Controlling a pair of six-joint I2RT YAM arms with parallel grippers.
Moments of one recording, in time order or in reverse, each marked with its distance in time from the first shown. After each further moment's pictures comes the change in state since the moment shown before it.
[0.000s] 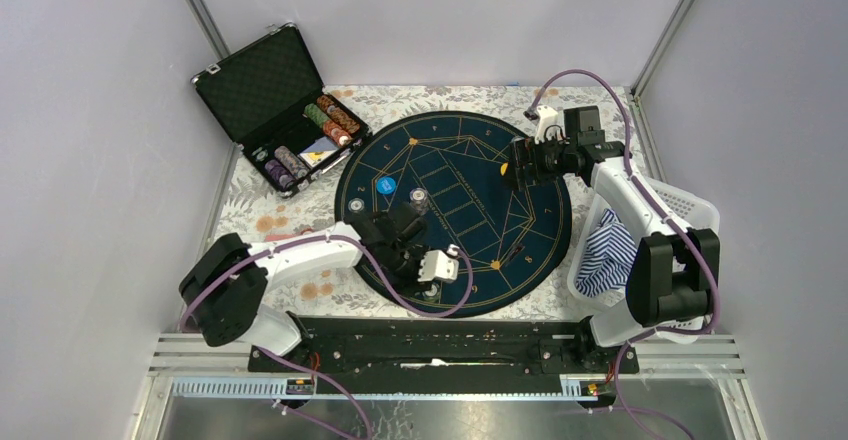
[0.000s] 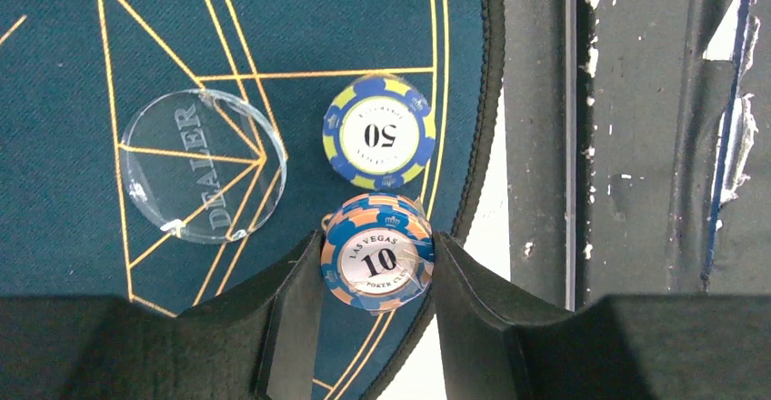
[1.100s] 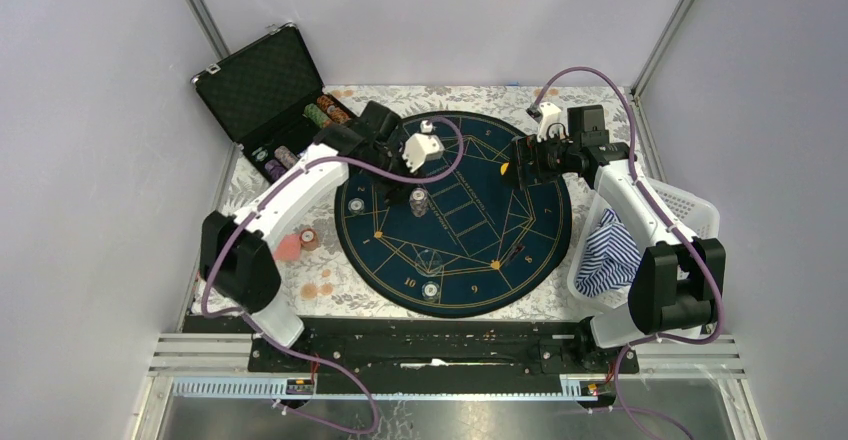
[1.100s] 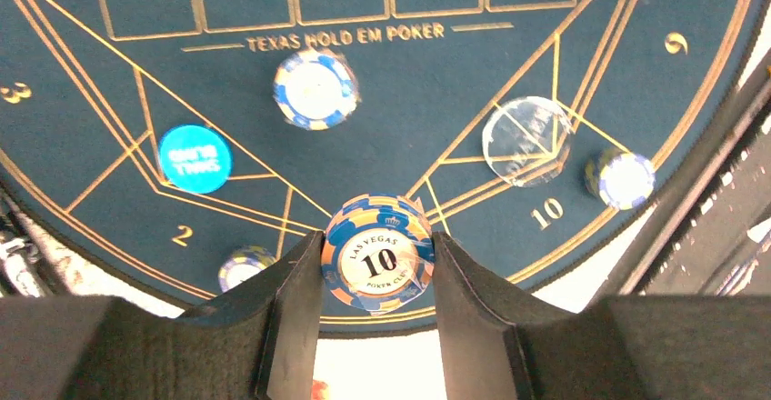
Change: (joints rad) left arm 0.335 0.212 0.666 -0.300 -0.105 -0.266; right arm 0.000 -0.039 0.000 0.000 -0.002 0.002
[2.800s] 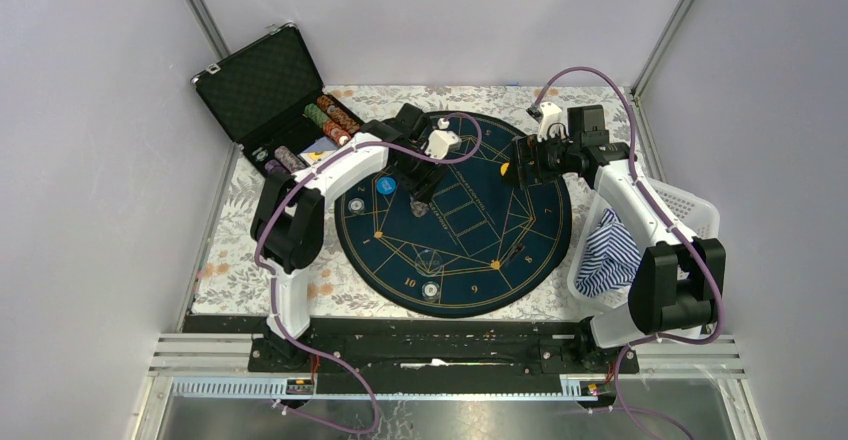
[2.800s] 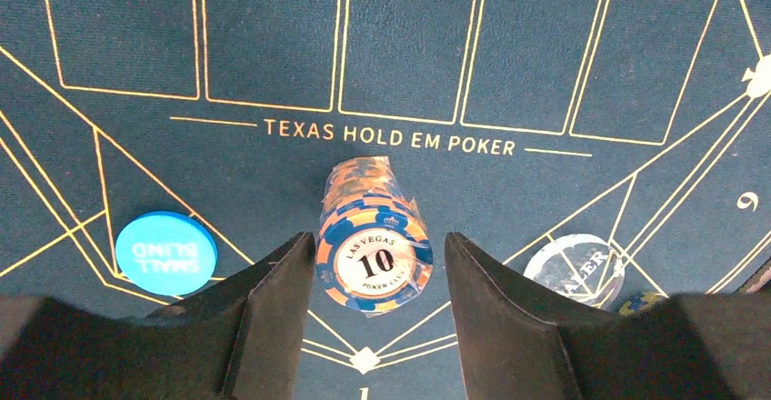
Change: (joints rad) left arm -0.015 0.315 0.111 0.134 -0.045 -0.195; right arm 0.000 0.000 0.000 0.000 0.018 0.000
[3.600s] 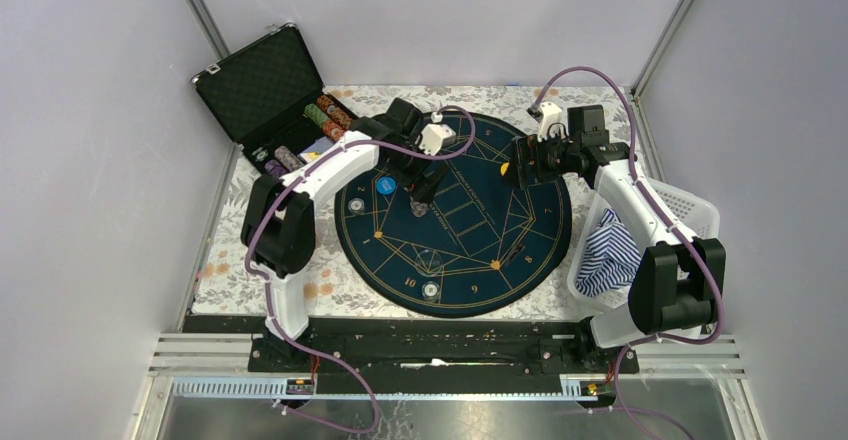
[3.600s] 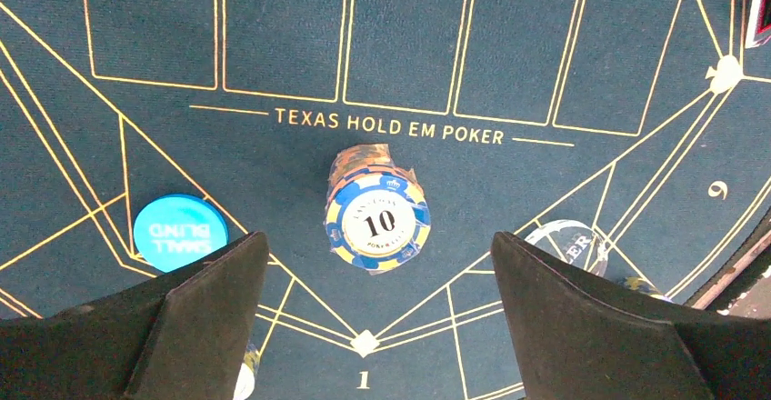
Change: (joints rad) left arm 0.028 -0.062 -0.017 -0.003 0.037 0.002; right arm 0.000 0.000 0.000 0.000 0.000 0.005
